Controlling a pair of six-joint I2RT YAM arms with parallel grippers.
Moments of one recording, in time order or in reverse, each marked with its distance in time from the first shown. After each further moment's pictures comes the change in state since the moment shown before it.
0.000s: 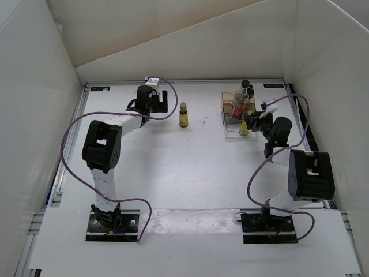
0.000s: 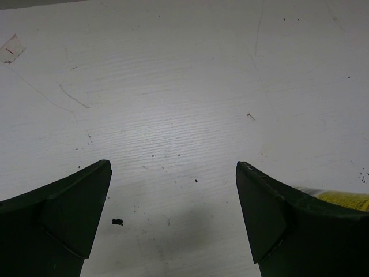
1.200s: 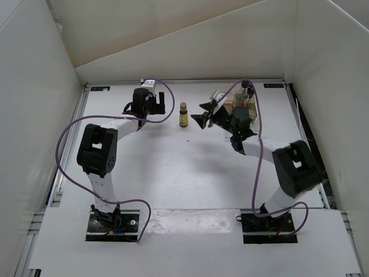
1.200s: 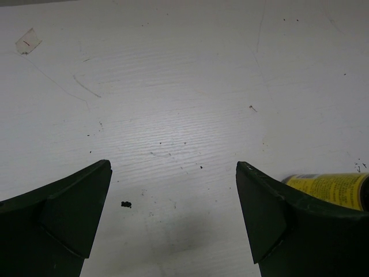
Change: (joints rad) left arm 0.016 -0.077 -0.097 0.042 -0.003 -0.007; right arm 0.509 0.045 0.246 -0.036 -0.025 -0.012
